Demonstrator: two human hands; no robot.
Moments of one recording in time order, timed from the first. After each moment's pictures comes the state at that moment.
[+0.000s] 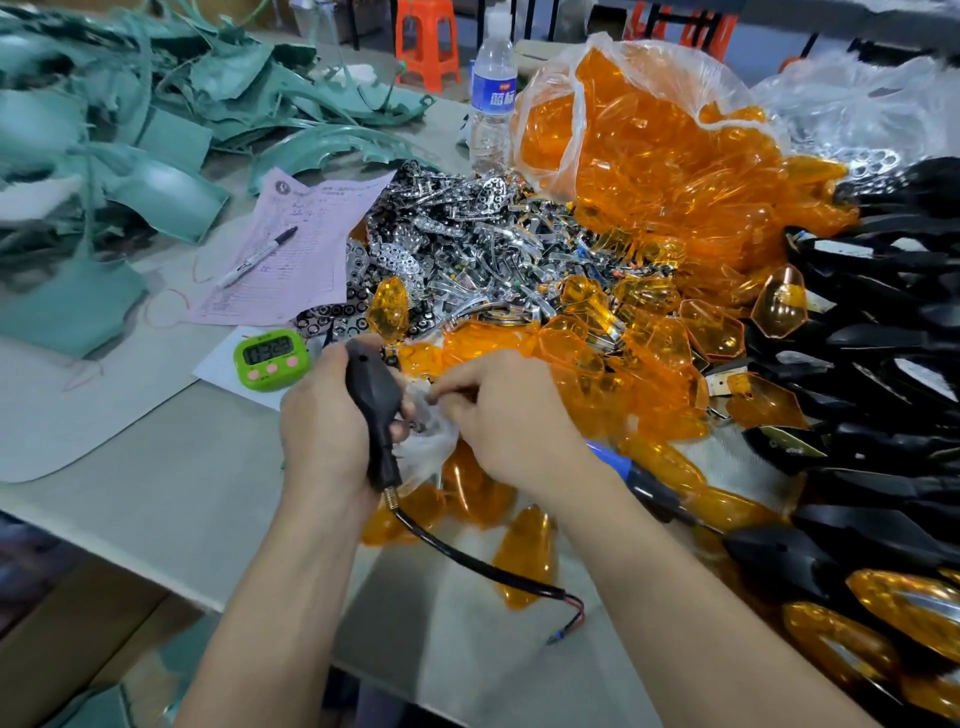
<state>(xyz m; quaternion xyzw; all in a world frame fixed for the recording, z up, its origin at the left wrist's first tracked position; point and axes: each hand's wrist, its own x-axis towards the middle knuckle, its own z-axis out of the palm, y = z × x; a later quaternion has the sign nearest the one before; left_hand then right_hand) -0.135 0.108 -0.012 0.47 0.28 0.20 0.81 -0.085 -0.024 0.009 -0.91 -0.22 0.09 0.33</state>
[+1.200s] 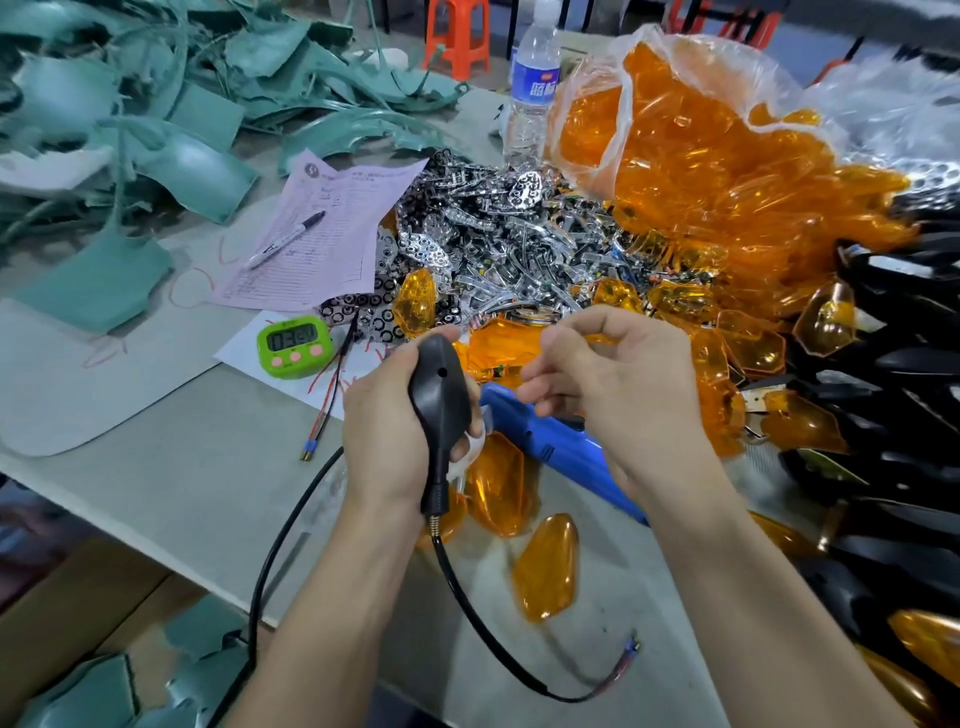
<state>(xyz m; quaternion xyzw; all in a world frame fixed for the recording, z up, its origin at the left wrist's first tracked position) -0.134 0.092 -0.020 0.46 0.16 0.17 0.86 -0.079 -0.055 0.026 -0.71 -0.08 0.08 0.69</state>
